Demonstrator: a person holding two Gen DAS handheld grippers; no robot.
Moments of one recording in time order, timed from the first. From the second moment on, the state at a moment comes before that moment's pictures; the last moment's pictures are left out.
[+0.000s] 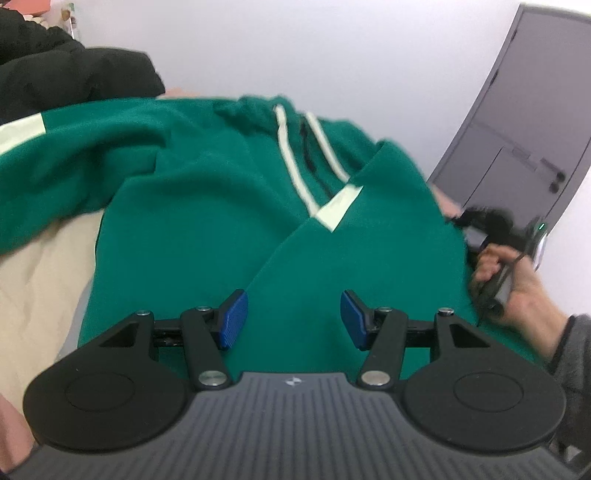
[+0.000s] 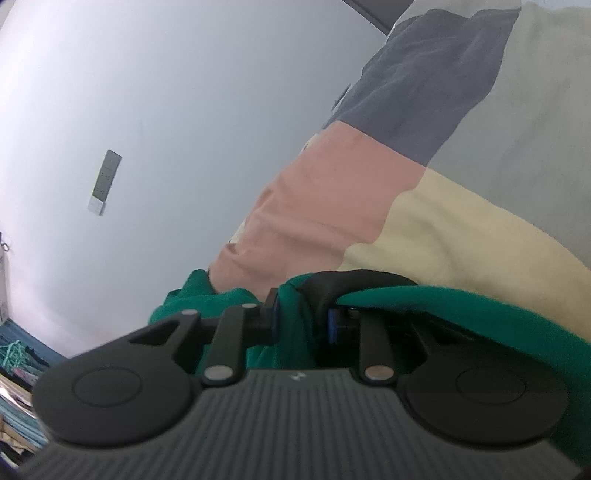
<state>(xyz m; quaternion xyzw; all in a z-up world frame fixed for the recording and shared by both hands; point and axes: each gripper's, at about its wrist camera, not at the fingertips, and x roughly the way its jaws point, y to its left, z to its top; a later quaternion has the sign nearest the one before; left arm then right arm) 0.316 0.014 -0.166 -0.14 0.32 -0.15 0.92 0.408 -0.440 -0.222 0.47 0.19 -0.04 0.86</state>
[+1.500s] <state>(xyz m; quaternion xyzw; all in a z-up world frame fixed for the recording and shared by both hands) 0.201 0.099 -0.166 -0.31 0.45 0.00 0.84 0.190 -0.471 -0.181 0.18 0.45 -0.02 0.87</state>
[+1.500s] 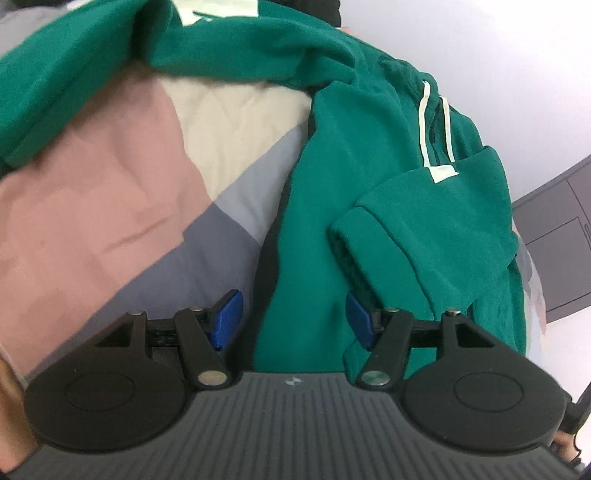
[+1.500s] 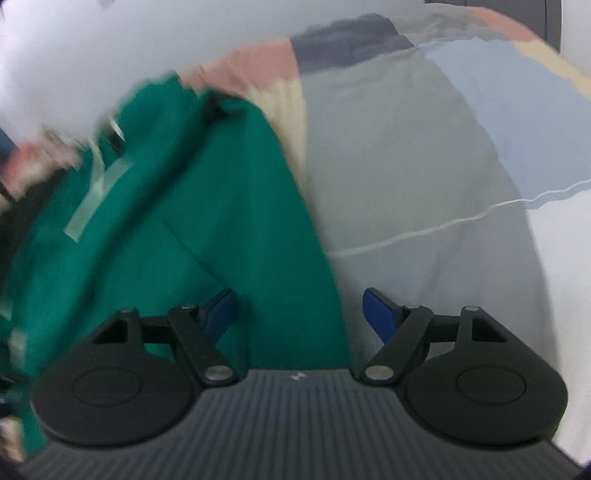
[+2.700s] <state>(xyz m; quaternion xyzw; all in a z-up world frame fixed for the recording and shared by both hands) 0.166 0.120 -0.120 -0.27 0.48 -0.03 0.84 0.144 -0.422 -0.107 0.13 0.50 0.07 0.85</state>
